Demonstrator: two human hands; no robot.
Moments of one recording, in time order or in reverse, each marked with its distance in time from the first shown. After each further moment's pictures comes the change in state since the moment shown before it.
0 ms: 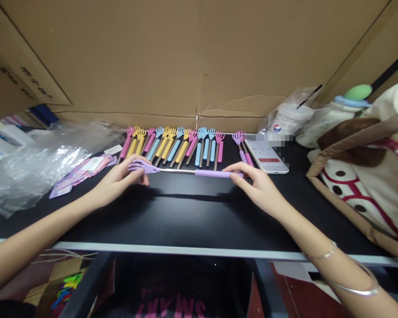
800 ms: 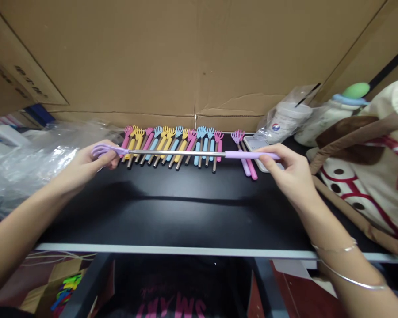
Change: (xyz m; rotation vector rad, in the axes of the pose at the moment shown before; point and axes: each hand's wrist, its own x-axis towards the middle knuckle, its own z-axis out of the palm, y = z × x) left_hand 0.002 0.005 -0.047 0.050 0.249 -0.049; right_hand -0.001 0.021 -0.037 -0.043 0.445 0.035
